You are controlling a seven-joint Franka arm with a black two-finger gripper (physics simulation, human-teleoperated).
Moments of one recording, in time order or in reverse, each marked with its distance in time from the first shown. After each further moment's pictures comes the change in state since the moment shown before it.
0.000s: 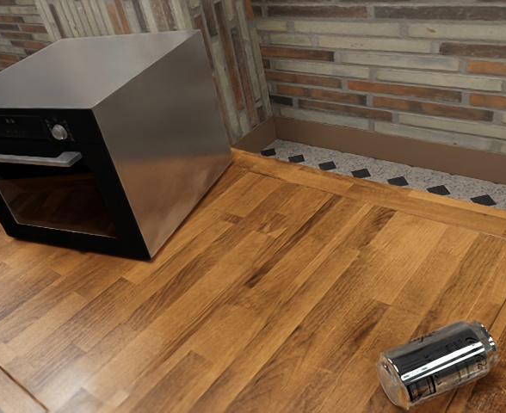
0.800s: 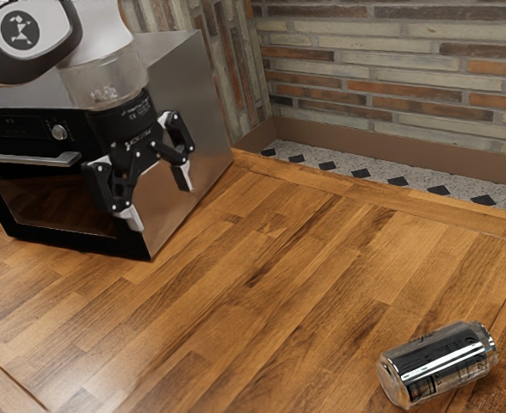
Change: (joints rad) arm -0.808 -0.169 -0.010 -0.049 -0.067 -0.556 0.148
